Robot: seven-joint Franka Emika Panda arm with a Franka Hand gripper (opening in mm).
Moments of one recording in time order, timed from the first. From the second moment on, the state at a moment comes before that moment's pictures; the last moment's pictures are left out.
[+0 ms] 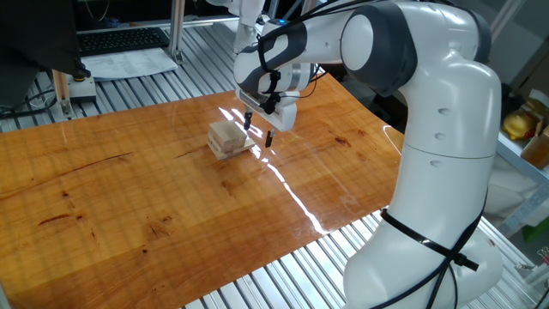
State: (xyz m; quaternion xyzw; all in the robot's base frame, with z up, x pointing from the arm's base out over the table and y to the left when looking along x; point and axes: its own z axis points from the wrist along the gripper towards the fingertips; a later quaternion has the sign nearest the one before) arm 0.578 -0.132 0.099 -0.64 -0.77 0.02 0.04
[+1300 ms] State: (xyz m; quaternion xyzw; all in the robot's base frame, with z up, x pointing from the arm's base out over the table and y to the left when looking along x) arm 0.575 -0.114 0.087 -0.65 -0.76 0.04 0.01
